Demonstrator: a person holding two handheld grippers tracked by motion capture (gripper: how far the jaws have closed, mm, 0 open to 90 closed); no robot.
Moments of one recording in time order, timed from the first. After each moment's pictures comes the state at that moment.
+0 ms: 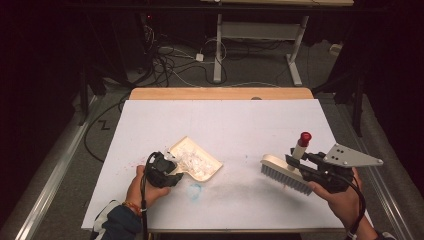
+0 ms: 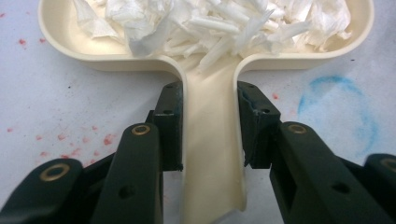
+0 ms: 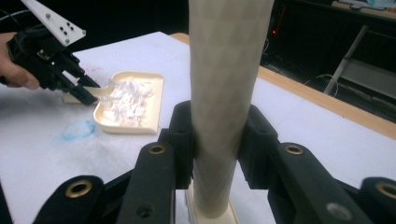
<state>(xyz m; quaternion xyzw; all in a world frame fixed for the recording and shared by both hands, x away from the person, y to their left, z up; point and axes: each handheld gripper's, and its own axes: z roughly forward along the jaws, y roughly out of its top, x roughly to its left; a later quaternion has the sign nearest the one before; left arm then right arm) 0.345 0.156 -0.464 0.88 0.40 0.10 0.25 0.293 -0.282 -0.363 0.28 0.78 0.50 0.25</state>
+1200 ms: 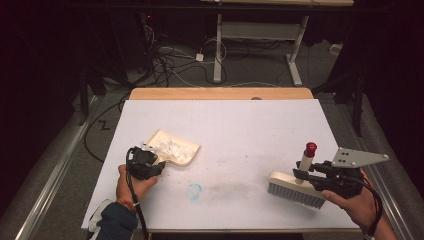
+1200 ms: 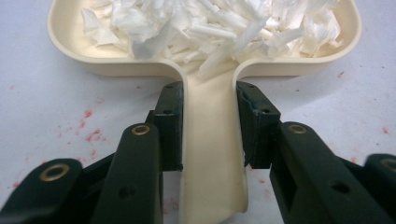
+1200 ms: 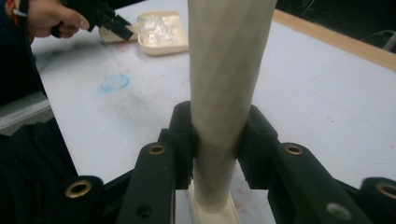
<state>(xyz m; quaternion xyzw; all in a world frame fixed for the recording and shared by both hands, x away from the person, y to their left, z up) 0.357 0.203 -0.467 0.79 0.53 0.15 0.27 0.292 -0.307 -0.367 0.27 0.83 0.46 0.15</state>
